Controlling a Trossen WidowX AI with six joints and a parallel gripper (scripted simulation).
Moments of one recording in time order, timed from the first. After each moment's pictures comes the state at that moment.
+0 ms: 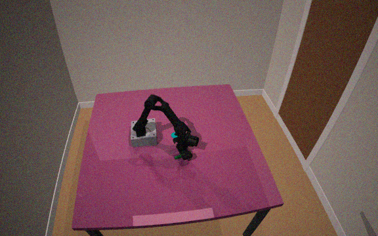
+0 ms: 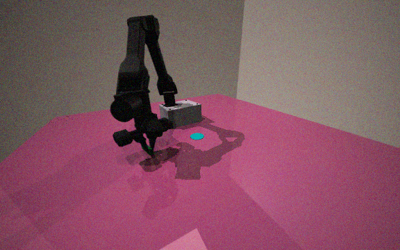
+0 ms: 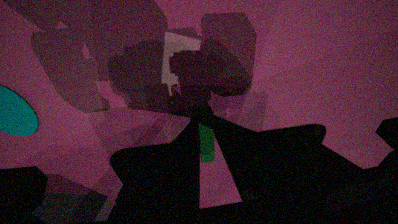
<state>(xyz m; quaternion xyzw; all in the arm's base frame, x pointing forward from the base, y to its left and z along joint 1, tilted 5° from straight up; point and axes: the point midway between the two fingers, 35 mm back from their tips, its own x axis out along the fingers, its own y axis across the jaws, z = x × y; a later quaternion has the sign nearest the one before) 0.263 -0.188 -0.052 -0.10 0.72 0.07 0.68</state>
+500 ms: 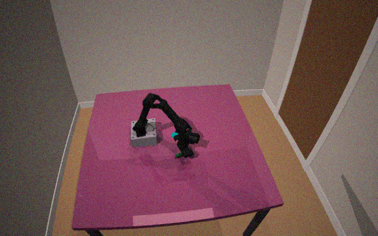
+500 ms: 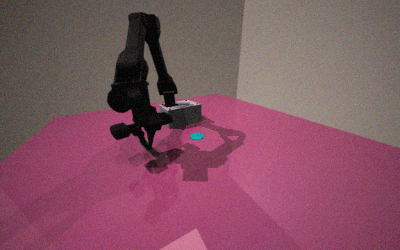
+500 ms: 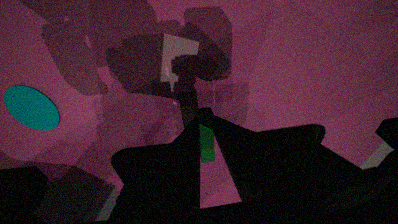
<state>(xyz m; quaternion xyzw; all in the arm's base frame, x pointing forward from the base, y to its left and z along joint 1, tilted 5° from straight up) 0.270 -0.189 -0.028 -0.10 0.72 0.06 0.69</state>
